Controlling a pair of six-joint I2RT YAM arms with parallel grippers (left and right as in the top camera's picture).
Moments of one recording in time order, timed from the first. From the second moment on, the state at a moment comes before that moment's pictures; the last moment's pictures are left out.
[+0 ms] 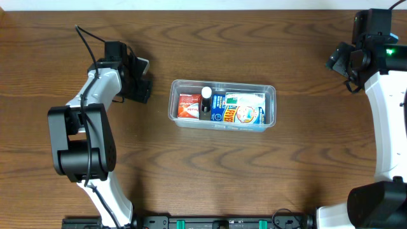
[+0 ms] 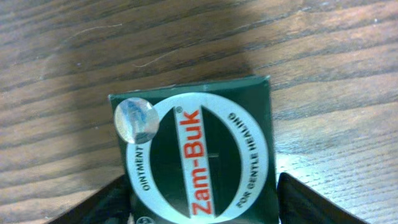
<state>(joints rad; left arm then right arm) 0.05 2.02 1.35 -0.64 0.10 0.35 -0.07 1.64 1.64 -1.11 0.35 0.54</state>
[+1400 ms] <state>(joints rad) -0.27 1.65 1.63 -1.21 0.32 -0.01 -0.07 1.64 1.64 -1.11 0.35 0.54</state>
